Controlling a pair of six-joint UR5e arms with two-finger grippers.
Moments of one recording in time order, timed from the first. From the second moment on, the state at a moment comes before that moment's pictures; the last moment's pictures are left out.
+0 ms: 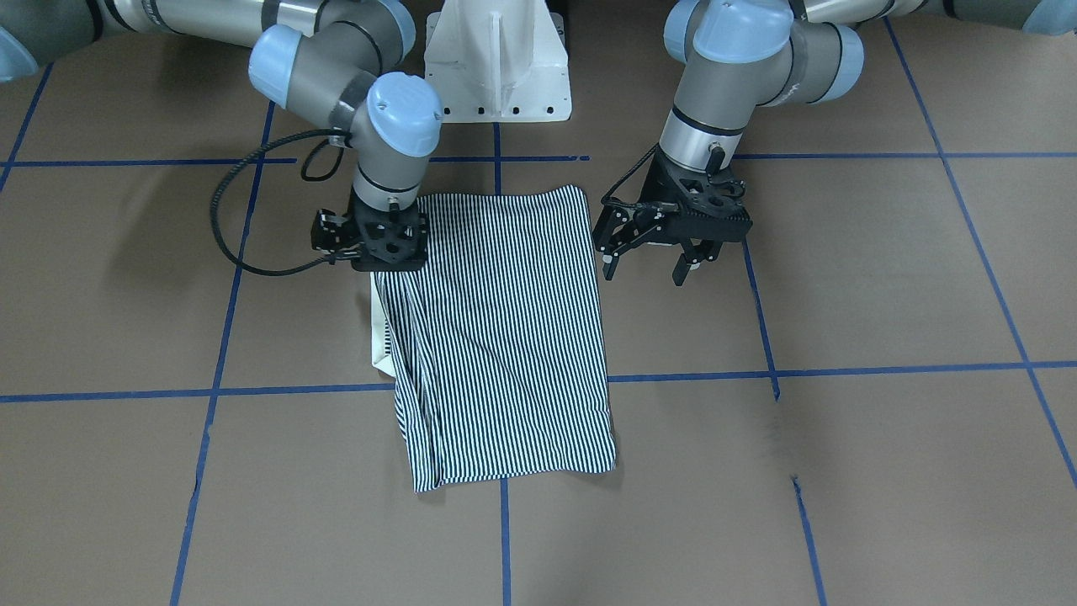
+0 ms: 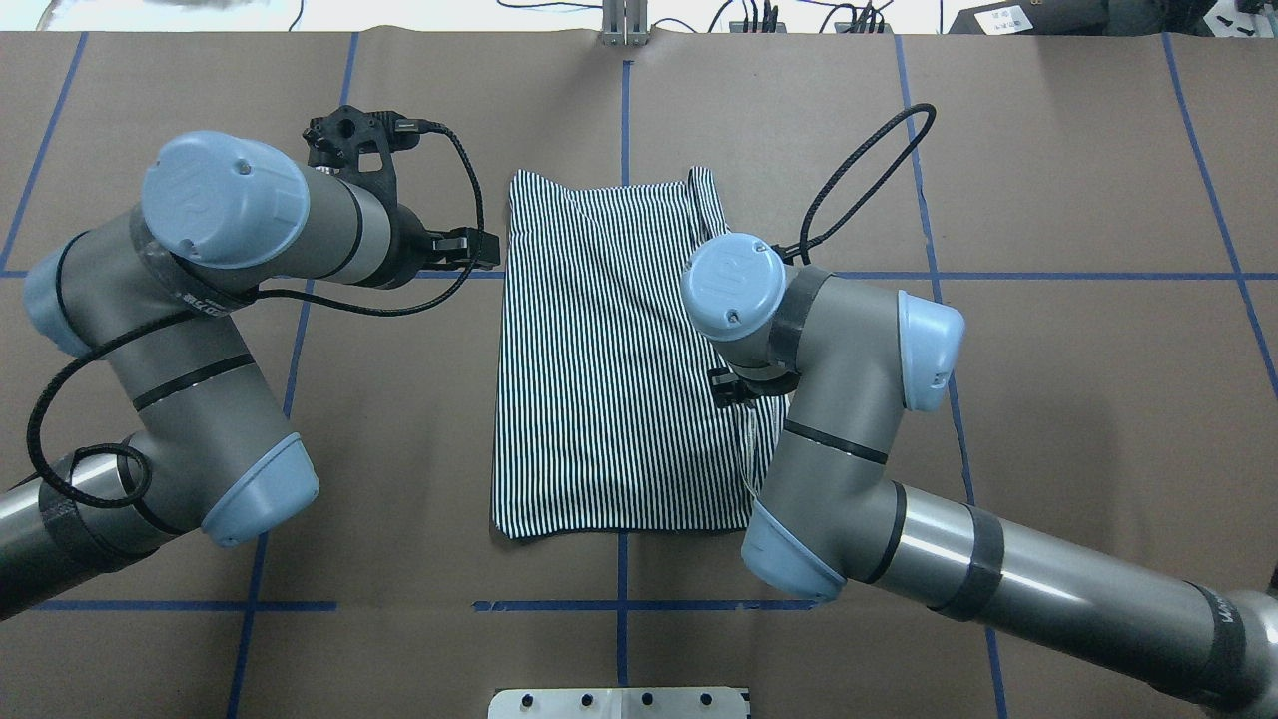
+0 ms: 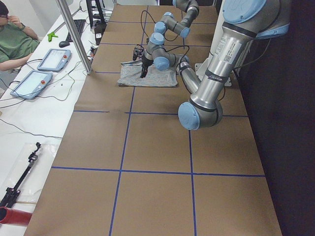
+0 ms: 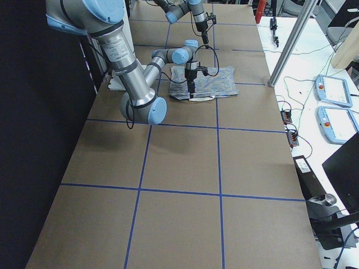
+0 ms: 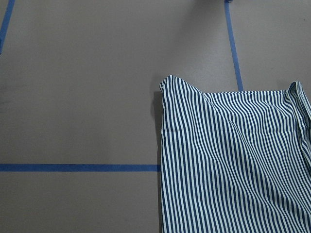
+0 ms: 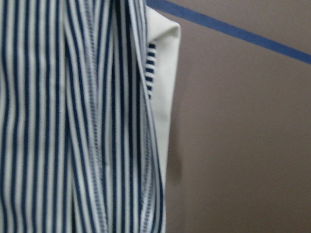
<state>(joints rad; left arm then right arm) -0.67 -2.07 -1.84 -1.83 -1.75 -1.18 0.50 -0.87 1.63 -1.92 1.73 0.95</state>
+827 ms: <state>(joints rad) -0.67 -2.07 -1.84 -1.83 -1.75 -1.18 0.50 -0.83 1.54 -1.90 1.73 0.93</state>
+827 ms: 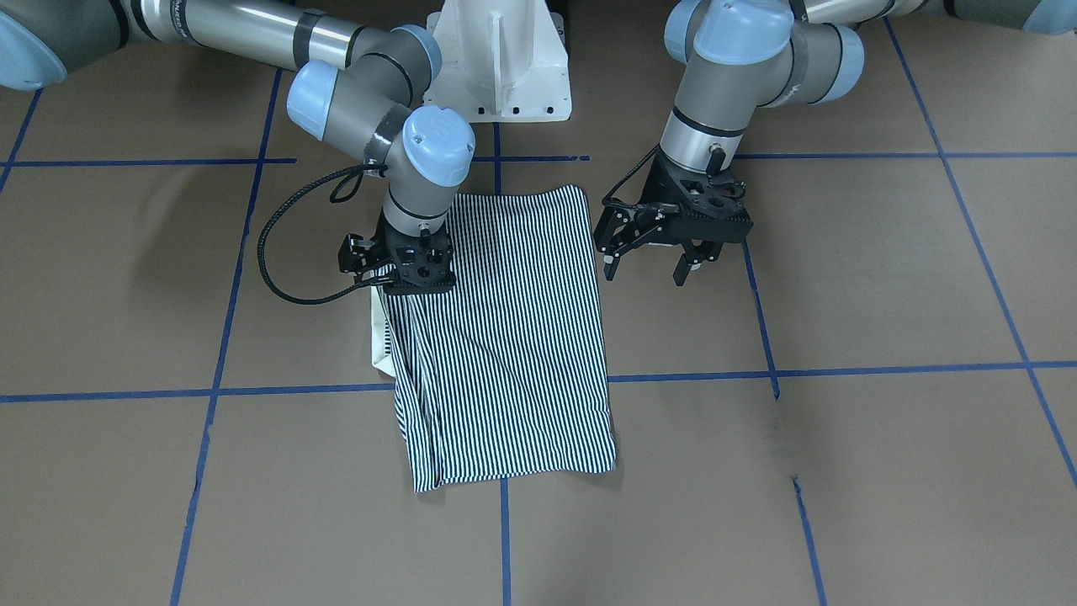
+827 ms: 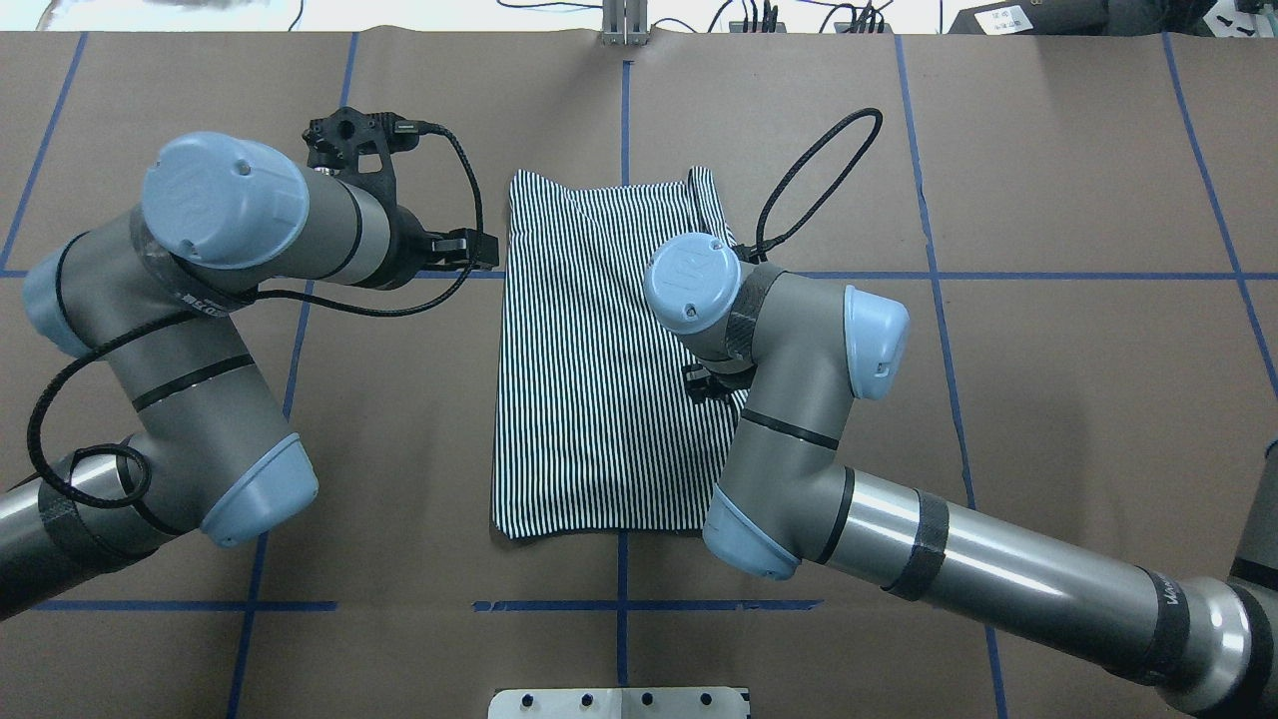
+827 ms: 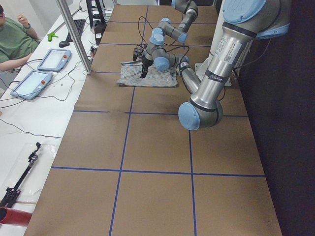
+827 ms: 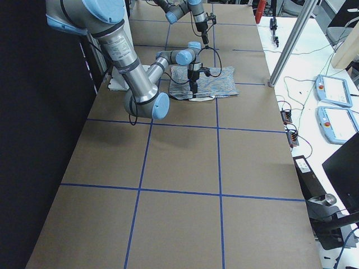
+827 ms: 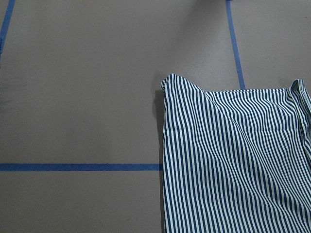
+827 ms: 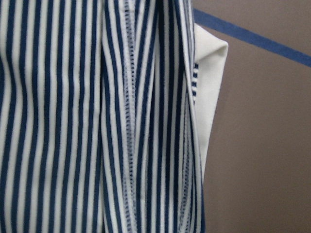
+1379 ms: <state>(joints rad) -0.67 -2.07 -1.84 -1.83 -1.75 -1.18 0.48 -0.83 1.57 -1.94 1.74 0.93</state>
